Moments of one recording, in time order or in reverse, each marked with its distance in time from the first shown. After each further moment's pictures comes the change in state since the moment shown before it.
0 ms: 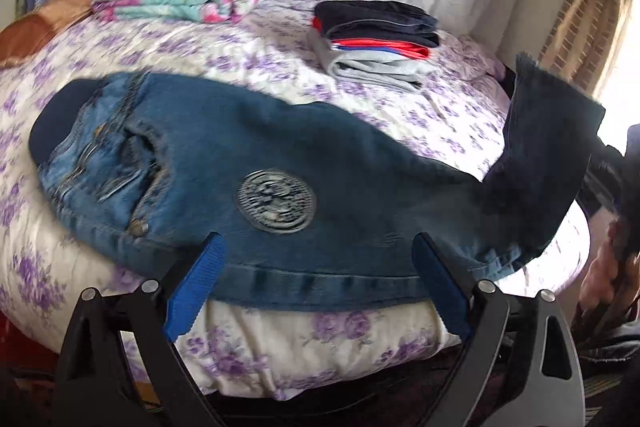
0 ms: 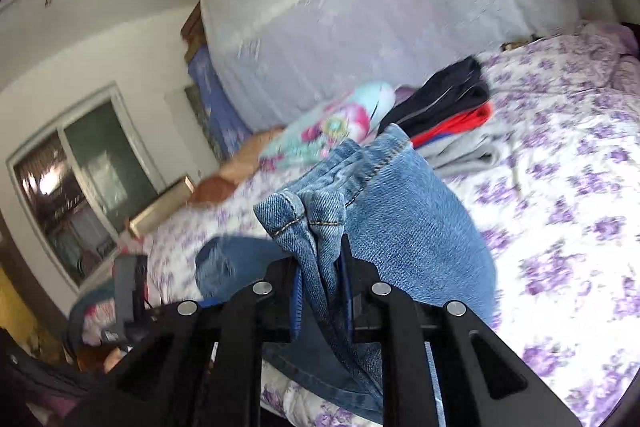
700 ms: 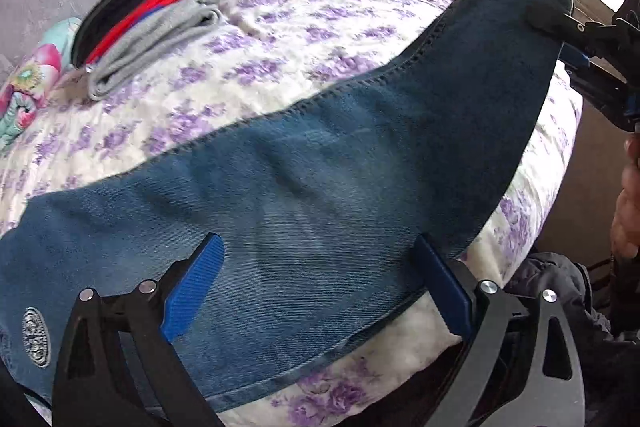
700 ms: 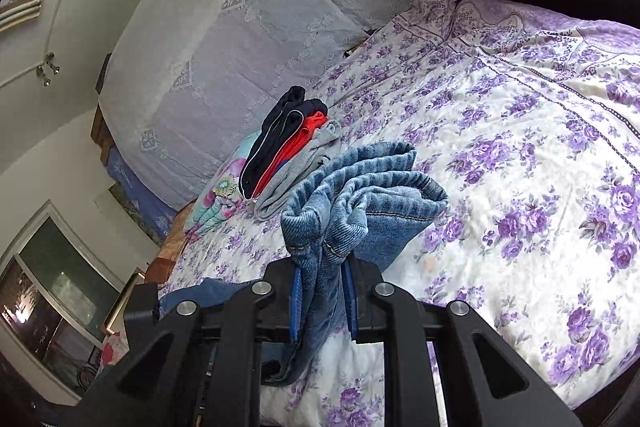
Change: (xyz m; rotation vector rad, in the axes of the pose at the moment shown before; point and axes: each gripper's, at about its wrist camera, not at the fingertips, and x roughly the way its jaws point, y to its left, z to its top) left arm 0.109 -0.205 -0.014 0.523 0.210 -0.043; right arm -0.097 -0.122 -0.051 0.338 -0.124 -0.227
